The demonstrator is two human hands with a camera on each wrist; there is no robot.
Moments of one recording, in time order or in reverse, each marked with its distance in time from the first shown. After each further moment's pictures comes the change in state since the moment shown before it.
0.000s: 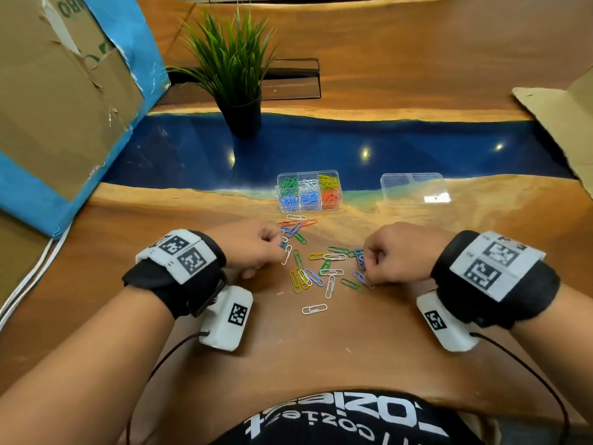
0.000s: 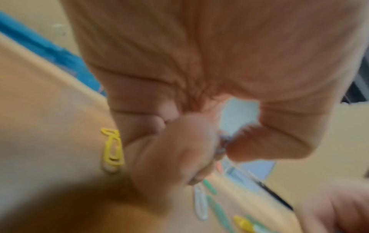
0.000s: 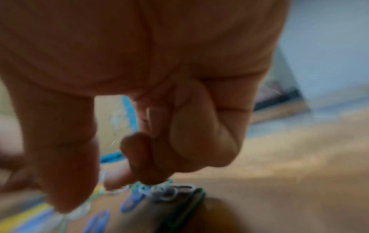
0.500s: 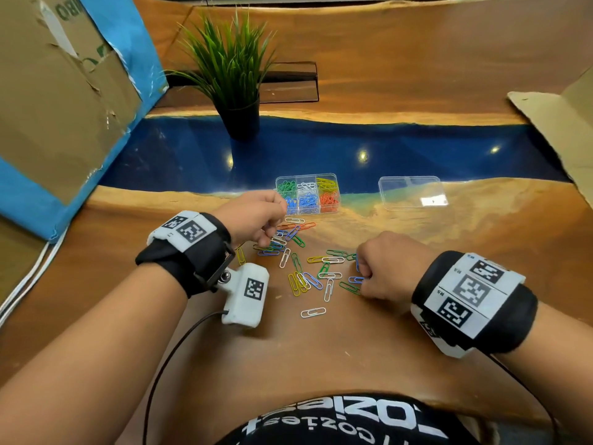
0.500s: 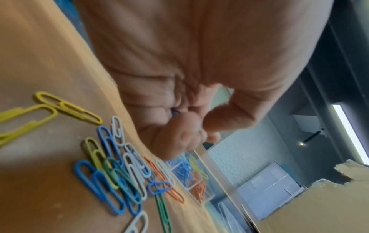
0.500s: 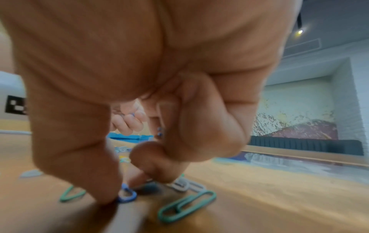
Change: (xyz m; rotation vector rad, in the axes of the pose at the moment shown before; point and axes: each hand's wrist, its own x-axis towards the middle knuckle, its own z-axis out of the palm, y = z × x) left_hand 0.025 0.013 -0.013 -0.445 0.195 0.051; right_hand -0.006 -0.020 0.012 -0.250 0.073 0.032
